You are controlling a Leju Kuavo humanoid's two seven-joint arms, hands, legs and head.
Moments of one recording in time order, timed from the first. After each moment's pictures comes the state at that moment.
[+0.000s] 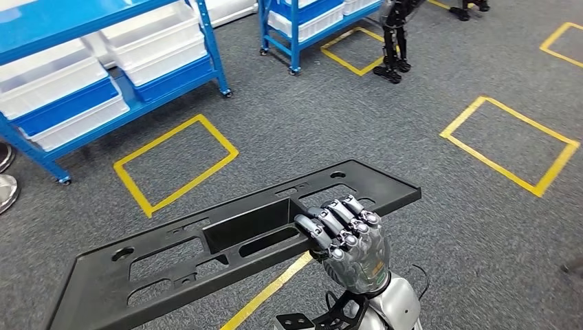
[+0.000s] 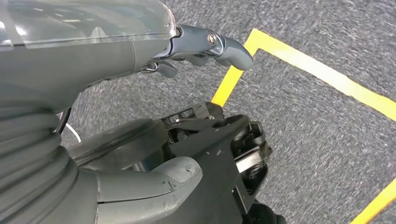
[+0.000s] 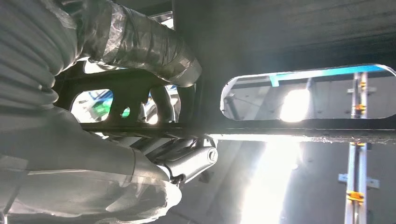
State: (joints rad) left arm -0.10 -0.17 0.85 -0.21 -1.08 -0.02 -0.43; right arm -0.01 0.25 0.28 -1.84 1.22 -0.70 -0.69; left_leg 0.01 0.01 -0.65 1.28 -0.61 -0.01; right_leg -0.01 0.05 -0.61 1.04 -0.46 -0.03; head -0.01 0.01
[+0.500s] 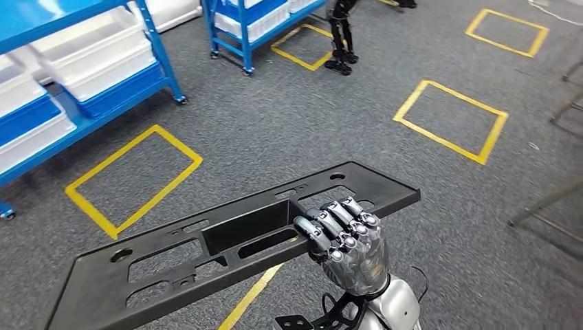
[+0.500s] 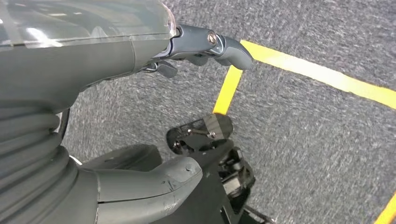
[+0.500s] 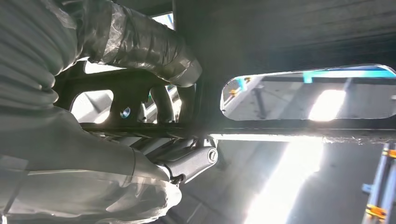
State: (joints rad) left arm -0.10 -0.17 0.85 -0.21 -1.08 -0.02 -0.44; right arm 0.00 0.25 0.28 -1.84 1.23 -0.70 -0.68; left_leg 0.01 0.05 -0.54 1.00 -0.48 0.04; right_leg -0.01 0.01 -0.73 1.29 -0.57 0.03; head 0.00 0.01
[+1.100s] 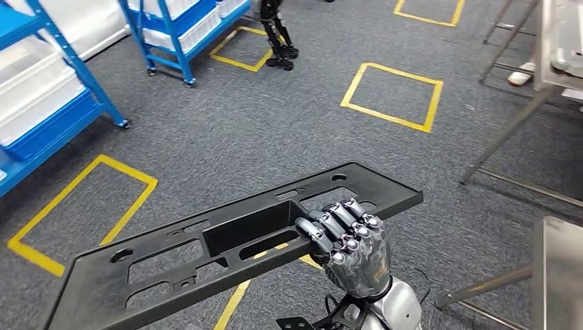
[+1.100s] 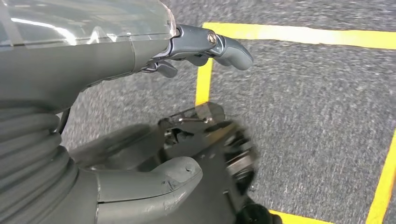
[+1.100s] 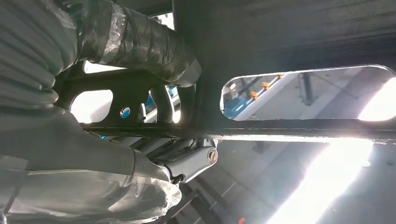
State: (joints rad) left arm -0.10 -0.17 0.85 -0.21 -1.09 -0.02 -0.44; right arm 0.01 0.26 0.28 -1.86 1.23 -0.70 -0.68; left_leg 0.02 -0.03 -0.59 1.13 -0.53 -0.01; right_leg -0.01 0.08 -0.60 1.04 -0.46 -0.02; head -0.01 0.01
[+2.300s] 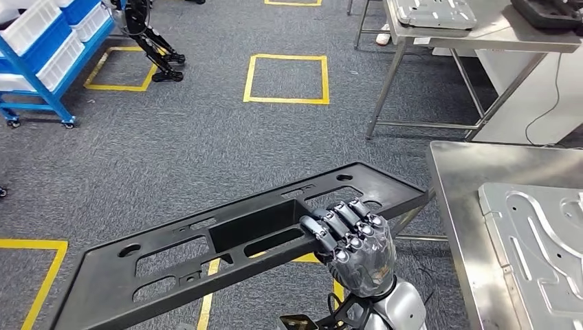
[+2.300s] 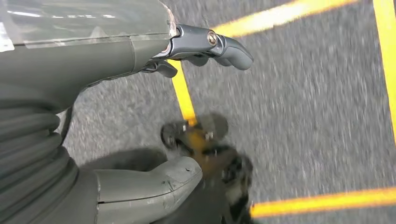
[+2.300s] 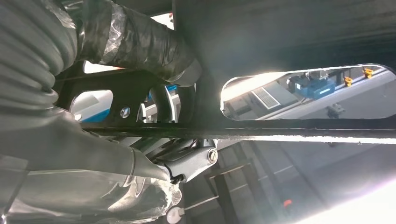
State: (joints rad) left arm -0.10 -0.17 0.87 -0.21 -1.08 -0.02 -0.46; right arm 0.01 0.23 0.28 -1.87 1.25 -0.70 -0.64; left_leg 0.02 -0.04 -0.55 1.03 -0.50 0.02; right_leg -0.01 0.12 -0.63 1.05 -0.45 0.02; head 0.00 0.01
